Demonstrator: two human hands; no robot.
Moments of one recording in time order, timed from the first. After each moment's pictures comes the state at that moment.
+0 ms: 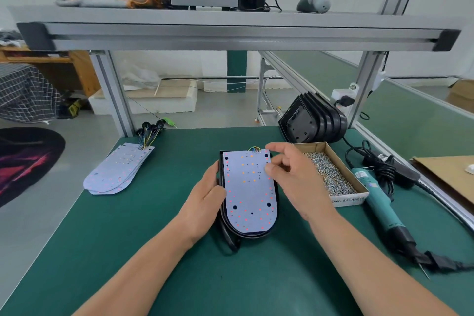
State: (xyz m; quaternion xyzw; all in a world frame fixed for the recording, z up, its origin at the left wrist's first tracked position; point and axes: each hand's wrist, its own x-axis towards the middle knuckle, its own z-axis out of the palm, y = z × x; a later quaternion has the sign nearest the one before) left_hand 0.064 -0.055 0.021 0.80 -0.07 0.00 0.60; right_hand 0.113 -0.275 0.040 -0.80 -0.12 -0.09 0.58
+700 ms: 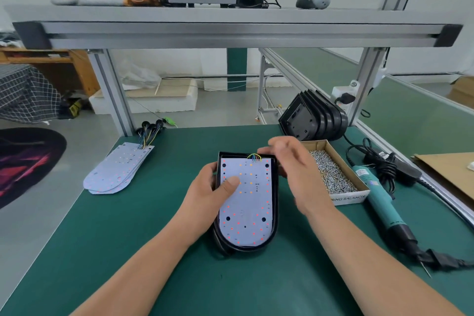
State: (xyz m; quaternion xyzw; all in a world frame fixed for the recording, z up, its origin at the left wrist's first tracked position) left_hand 0.073 -0.059 0.012 0.72 -0.03 0.01 0.69; right_hand 0.122 -0.272 0.037 -0.71 -0.13 -0.09 0.69
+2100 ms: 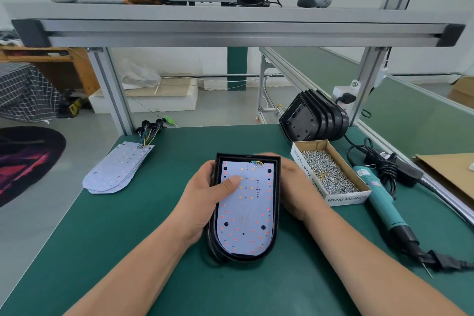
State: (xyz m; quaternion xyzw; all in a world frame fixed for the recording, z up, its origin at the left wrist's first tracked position) left_hand 0.066 -0.060 0.026 0.62 -0.02 -0.04 0.78; right_hand 0.115 -0.263 0.036 -0.69 -0.14 0.08 0.71
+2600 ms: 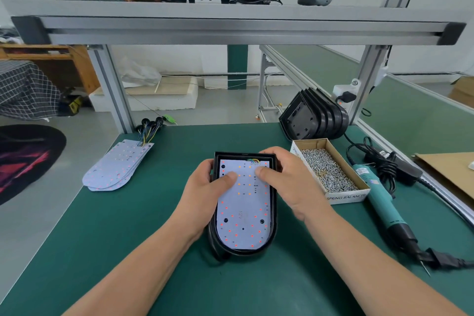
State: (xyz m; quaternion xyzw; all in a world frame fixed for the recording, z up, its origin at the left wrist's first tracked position) left_hand 0.067 -0.066 0.027 0.67 0.02 0.01 0.74; right_hand 0.108 -0.265 0.038 -0.77 -0.13 -0.02 0.63
